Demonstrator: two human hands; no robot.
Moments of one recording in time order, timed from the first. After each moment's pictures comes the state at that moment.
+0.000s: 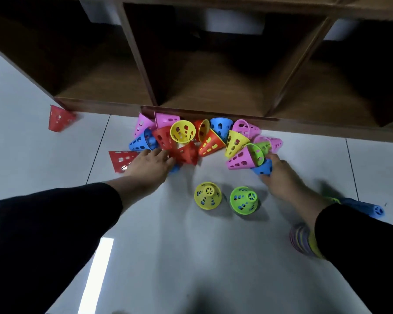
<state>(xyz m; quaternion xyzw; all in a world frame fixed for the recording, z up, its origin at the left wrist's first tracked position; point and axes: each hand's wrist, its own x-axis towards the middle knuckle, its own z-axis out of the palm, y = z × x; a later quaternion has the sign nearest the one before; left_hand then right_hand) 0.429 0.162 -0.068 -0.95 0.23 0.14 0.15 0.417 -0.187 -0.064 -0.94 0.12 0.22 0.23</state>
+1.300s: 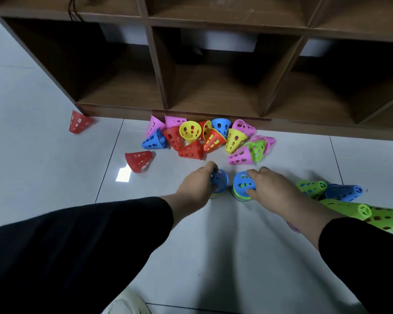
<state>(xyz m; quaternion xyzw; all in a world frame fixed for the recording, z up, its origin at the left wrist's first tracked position) 0.345 0.077 -0.036 -0.92 0.09 0.18 -0.33 0.339 -0.136 -0.001 -0.97 -0.05 0.24 0.02</state>
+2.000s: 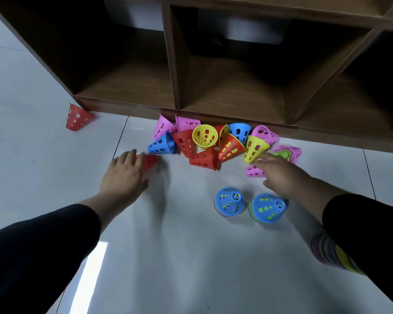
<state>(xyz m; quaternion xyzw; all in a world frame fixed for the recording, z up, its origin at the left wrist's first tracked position) 0.401 0.271 -0.089 -0.99 0.07 0.07 0.06 0.447 -0.137 -0.050 -0.95 -0.16 0.26 -0.02</state>
